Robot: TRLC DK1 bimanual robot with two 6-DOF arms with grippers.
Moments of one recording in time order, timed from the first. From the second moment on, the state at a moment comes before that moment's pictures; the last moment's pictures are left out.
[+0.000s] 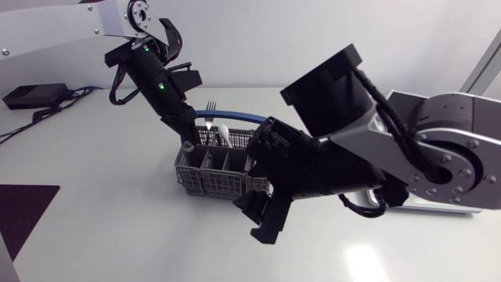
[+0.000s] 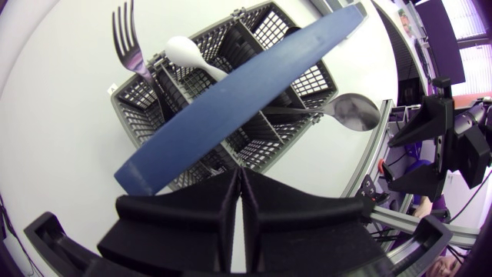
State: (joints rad) left arm -0.29 2.06 1.92 -1.41 0.37 0.52; right arm 0.87 1.33 0.97 -0.45 -0.14 -0.25
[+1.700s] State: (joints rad) left arm -0.36 1.71 1.75 -1.42 0.36 0.49; right arm 0.96 1.31 0.94 -0.21 -0.10 -0.44
